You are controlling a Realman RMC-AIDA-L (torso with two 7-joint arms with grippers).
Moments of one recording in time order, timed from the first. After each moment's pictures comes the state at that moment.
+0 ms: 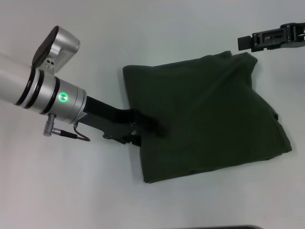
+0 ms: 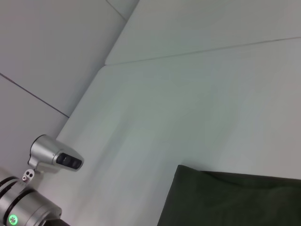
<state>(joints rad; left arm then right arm) -0.81 -2.14 0.85 0.49 2.40 1.47 -2.66 0.60 1.96 -0.68 -0.98 -2.18 -1.74 2.37</state>
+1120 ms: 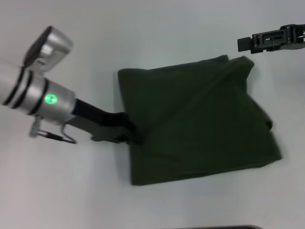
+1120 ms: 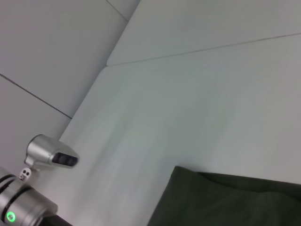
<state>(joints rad) -0.78 -2.12 0.90 0.54 2.41 1.51 -2.66 0.60 1.96 -0.67 -0.96 -2.18 -1.74 2.37</state>
